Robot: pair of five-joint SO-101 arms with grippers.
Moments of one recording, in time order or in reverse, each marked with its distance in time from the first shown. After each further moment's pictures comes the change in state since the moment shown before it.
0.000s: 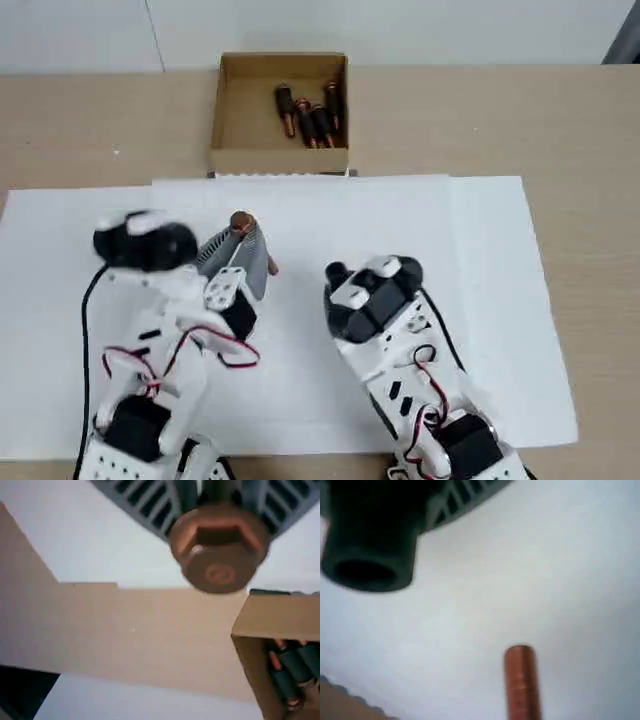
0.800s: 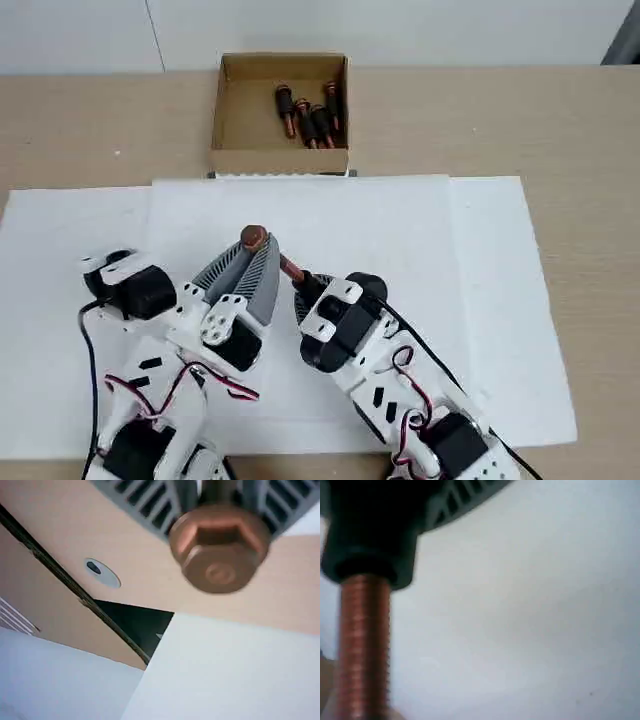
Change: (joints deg) left arm 6.5 -14.7 5.5 -1.4 6.3; right arm -6.6 -0.4 4.8 -9.1 5.5
